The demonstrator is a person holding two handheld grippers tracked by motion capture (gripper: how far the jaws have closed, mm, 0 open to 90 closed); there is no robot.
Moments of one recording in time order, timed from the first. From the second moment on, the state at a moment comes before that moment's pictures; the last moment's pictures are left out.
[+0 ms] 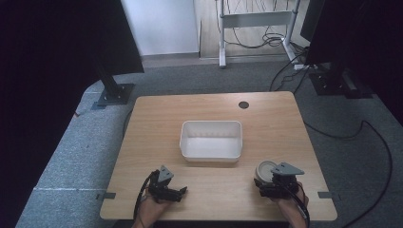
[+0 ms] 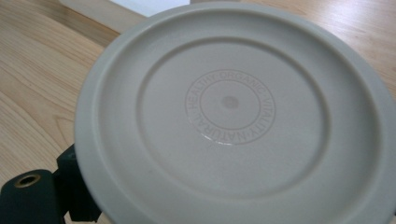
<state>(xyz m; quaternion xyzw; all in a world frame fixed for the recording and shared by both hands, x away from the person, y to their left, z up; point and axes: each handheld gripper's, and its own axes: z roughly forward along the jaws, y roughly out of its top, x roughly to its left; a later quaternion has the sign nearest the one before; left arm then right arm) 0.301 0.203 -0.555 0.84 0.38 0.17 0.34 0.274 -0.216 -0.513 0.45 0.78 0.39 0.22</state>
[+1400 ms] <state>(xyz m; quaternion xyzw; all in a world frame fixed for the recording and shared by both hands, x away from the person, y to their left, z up) 0.301 0.204 -0.555 0.84 0.38 0.17 0.34 0.292 -0.148 -0.505 0.38 0.80 0.42 0.20</state>
